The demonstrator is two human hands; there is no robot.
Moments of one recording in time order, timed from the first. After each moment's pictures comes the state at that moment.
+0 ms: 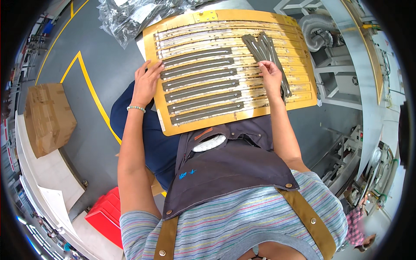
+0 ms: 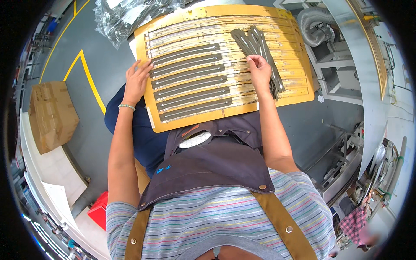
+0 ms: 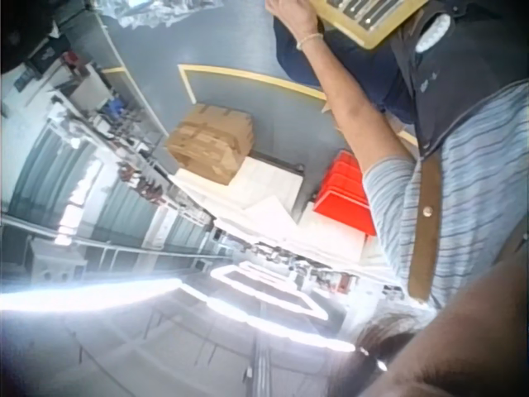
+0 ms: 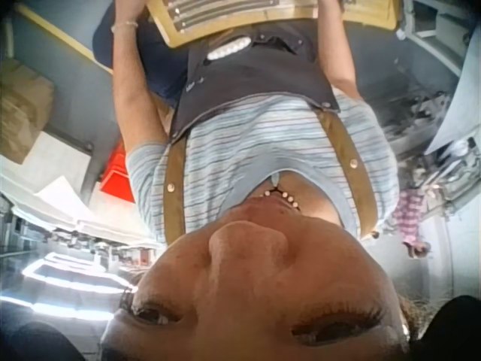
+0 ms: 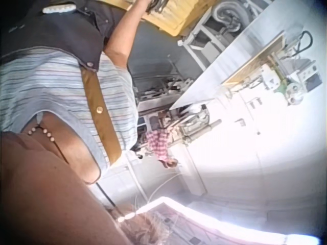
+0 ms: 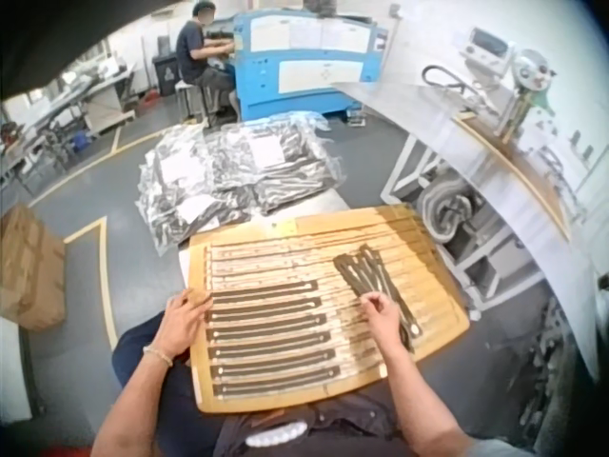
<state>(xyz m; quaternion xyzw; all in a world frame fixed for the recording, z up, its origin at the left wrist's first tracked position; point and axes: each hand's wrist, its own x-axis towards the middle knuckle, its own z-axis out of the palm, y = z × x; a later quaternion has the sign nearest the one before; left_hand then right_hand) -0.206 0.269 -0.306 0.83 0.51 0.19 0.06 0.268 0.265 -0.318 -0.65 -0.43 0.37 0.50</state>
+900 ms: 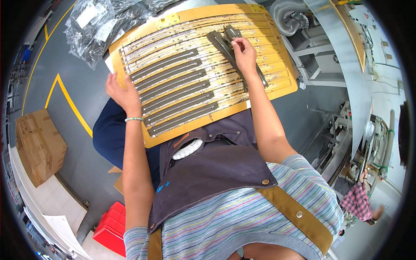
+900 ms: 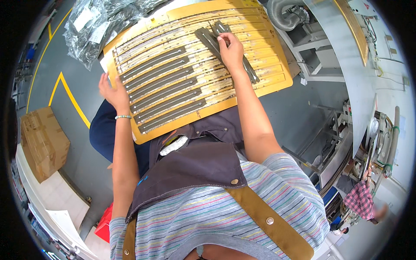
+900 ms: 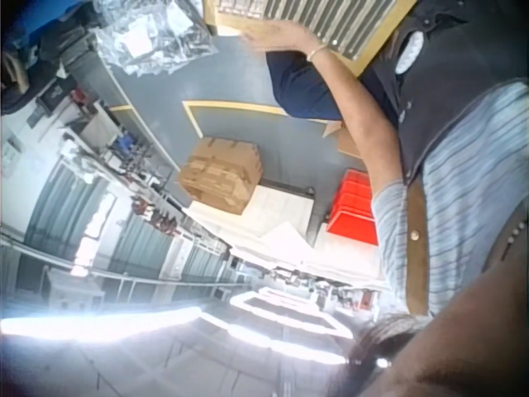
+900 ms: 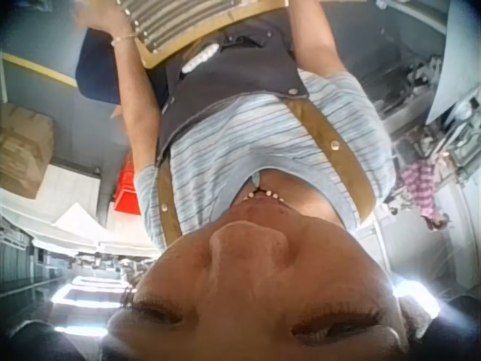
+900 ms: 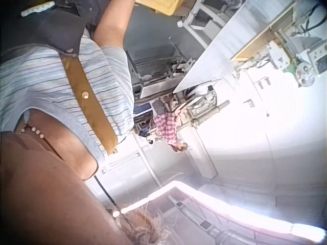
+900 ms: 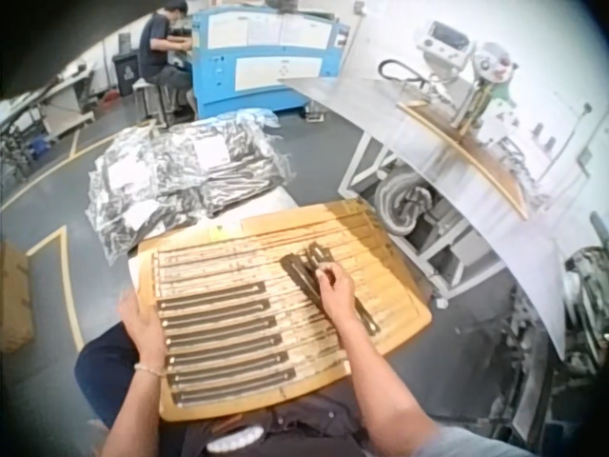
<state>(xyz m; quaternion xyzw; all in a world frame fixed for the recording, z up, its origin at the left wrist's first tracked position) -0.122 0.289 -0.317 0.59 0.69 0.42 -0.03 0.295 0.320 -0.308 -0.70 -0.54 0.18 0.43</state>
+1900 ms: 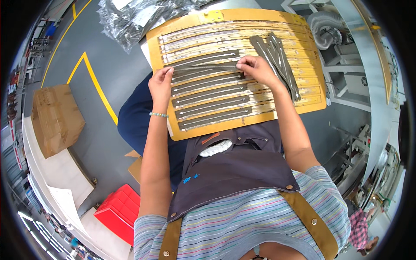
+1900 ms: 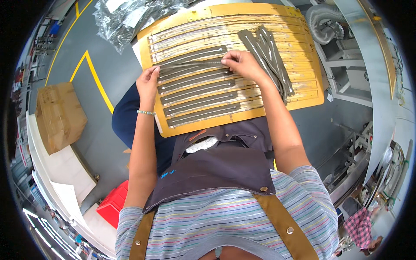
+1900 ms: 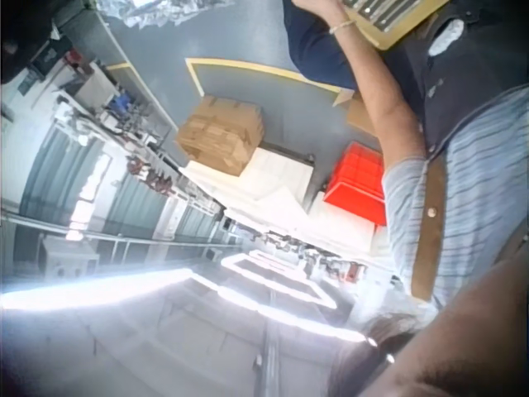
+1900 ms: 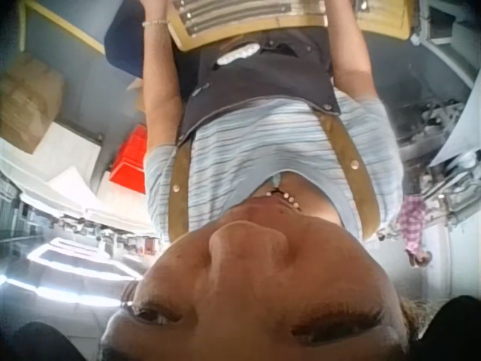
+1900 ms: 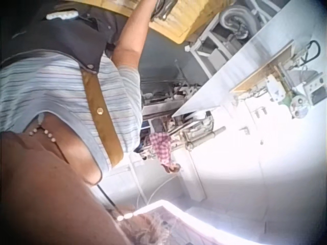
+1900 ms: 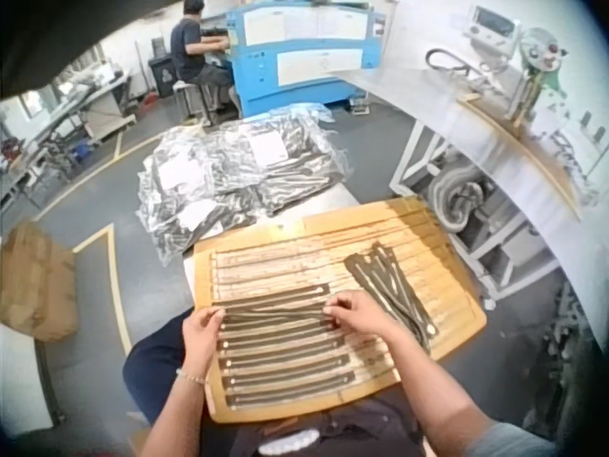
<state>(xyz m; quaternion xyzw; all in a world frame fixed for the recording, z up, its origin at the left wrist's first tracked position) -0.155 0.279 -0.329 0.45 0.64 0.49 0.39 0.216 0.316 -0.285 -0.52 -0.58 0.58 0.25</state>
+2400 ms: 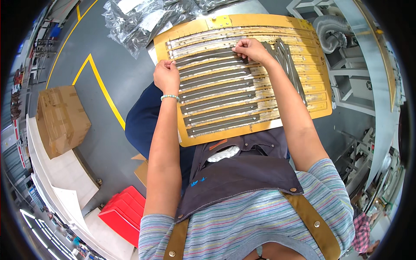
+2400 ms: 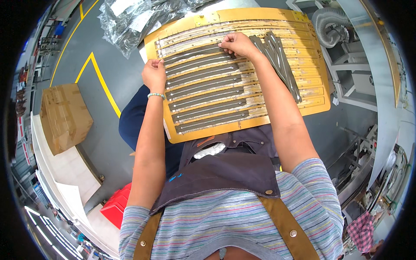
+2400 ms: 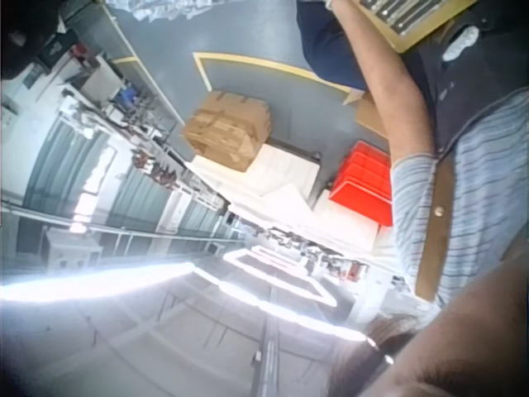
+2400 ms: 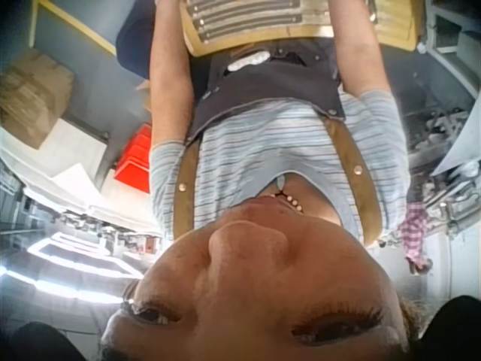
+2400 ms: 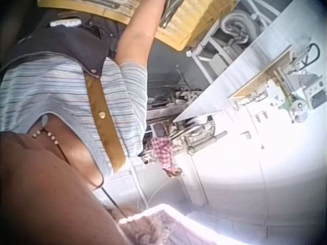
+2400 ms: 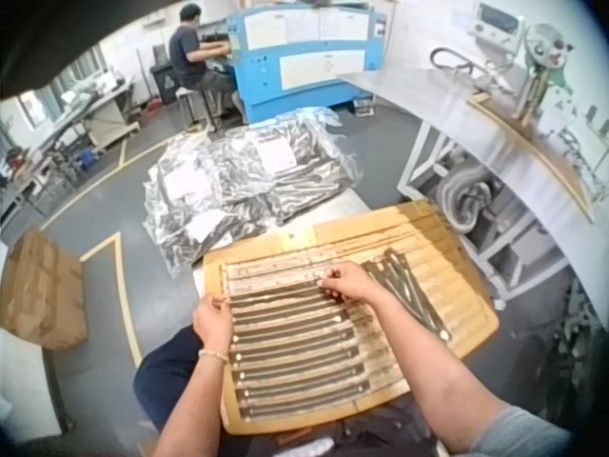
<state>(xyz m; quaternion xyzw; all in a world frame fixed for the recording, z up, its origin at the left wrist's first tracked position) -0.143 0.342 -0.318 0.47 0.81 0.32 0.14 0.188 0.425 -0.309 -0.58 -0.57 0.55 0.19</state>
